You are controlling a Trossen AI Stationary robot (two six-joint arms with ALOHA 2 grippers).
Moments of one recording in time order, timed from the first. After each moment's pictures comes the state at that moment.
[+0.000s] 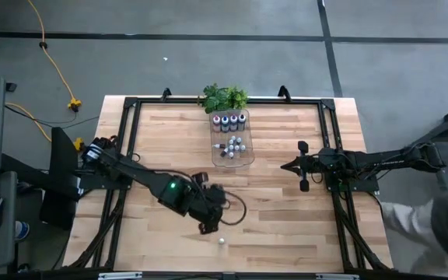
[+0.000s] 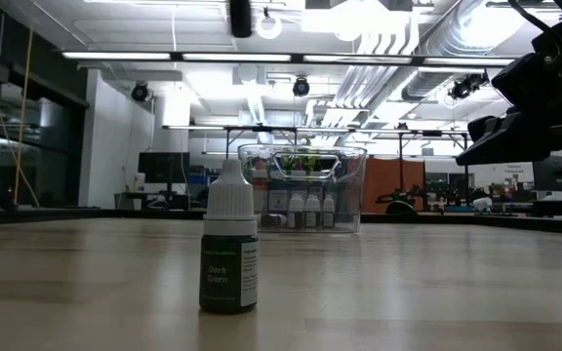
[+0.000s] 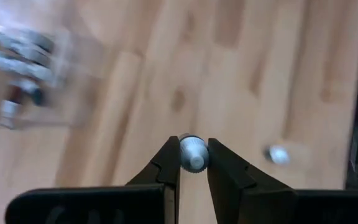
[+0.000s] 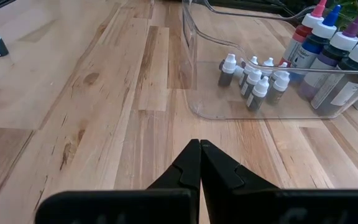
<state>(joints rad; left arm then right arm) -0.47 1.83 1.79 -1.08 -0.36 -0.61 -0.01 0.43 0.01 0.04 0.06 -0.09</state>
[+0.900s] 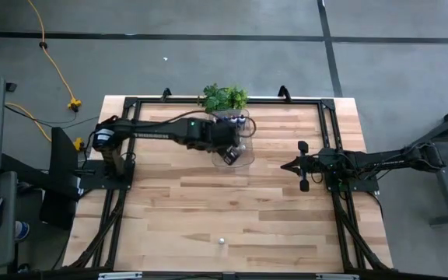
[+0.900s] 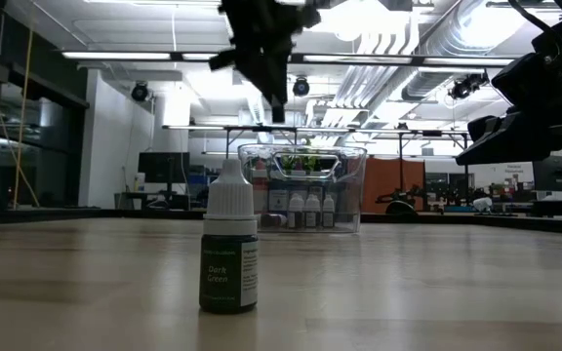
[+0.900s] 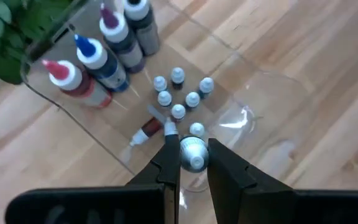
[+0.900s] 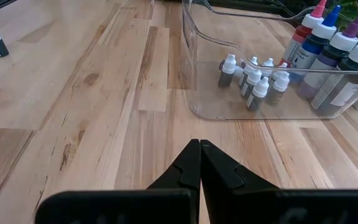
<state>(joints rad) 0.02 1.83 1.74 -1.00 -0.38 -0.66 -0.01 0.43 0.01 0.05 0.06 -0.09</state>
